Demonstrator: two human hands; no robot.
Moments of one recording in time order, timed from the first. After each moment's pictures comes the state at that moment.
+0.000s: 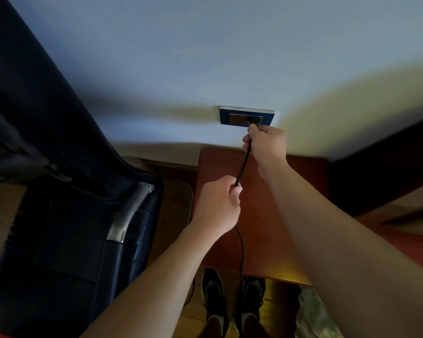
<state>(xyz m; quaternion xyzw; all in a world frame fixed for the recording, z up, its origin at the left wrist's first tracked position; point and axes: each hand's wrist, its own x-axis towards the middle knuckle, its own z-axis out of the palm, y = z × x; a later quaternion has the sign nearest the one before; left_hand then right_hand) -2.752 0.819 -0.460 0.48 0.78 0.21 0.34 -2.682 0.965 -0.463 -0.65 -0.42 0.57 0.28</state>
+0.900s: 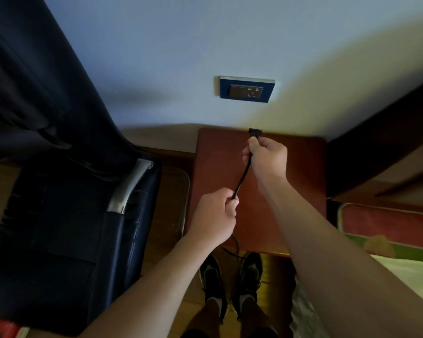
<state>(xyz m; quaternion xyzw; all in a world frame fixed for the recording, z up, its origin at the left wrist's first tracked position) -2.735 0.737 -0.477 0.45 0.77 0.20 0.41 -2.655 0.873 -0.467 -0.66 -0.38 0.57 0.30</state>
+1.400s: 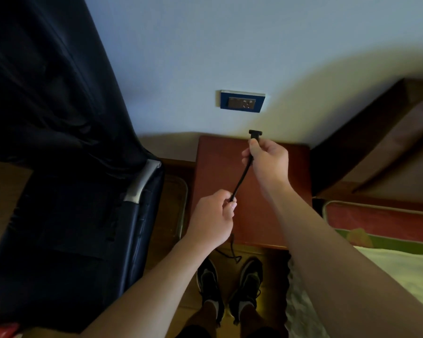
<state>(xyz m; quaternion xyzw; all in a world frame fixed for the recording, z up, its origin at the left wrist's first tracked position) -2.735 0.694 -0.426 0.48 0.74 0.26 0.39 -2.642 0.828 -0.397 -0.62 -0.42 0.57 0.34</state>
